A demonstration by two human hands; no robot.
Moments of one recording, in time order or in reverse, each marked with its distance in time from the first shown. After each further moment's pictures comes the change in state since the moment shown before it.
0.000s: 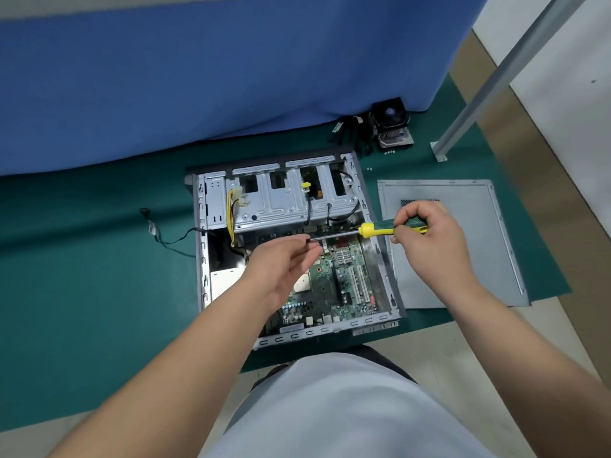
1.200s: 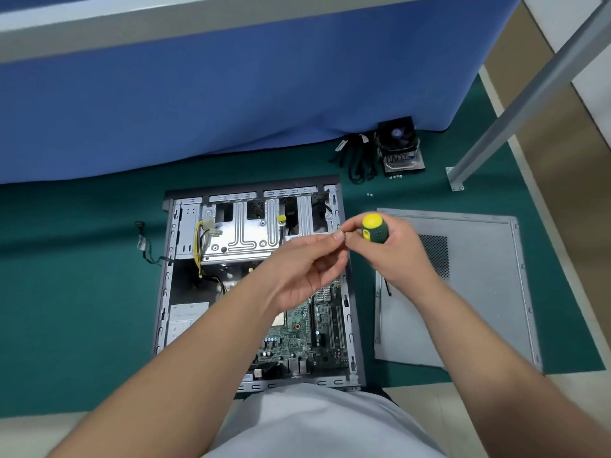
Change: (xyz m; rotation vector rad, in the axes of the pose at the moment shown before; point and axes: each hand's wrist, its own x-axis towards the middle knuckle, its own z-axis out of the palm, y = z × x) left_hand 0.050 0.012 0.121 0.017 -0.236 -0.128; right_hand 0.120 0.037 0.001 0.381 -0.488 -0.102
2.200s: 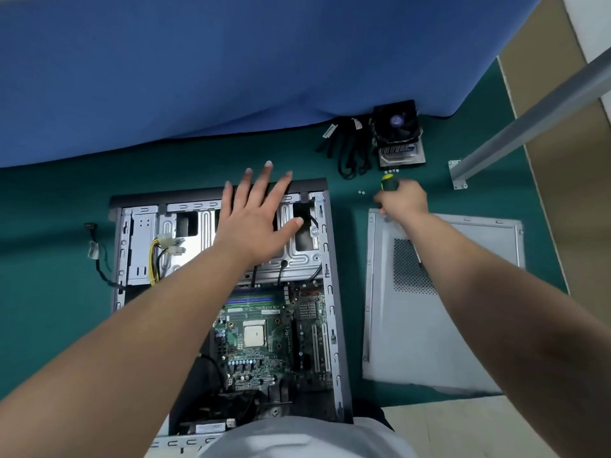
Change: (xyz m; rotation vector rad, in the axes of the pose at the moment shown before) left_hand 0.115 0.064 -0.073 1.934 0.494 0.493; right_hand 0.179 0.126 -0.069 -0.407 0.299 0.615
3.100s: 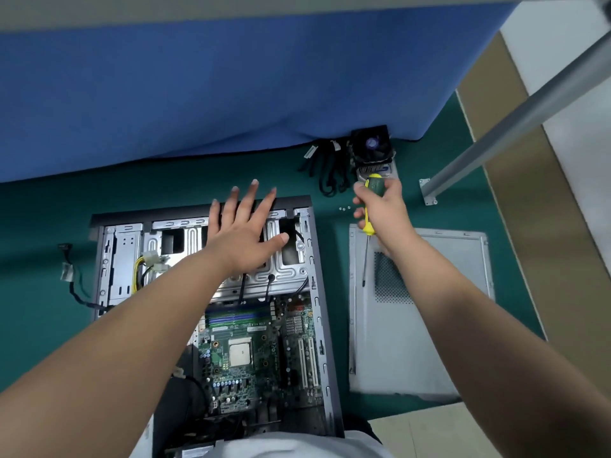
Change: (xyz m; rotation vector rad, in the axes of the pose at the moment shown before) left_hand 0.008 -0.005 -0.008 -0.045 -0.177 -0.007; right_hand -0.073 -0.040 -0.016 0.585 -0.025 -0.092
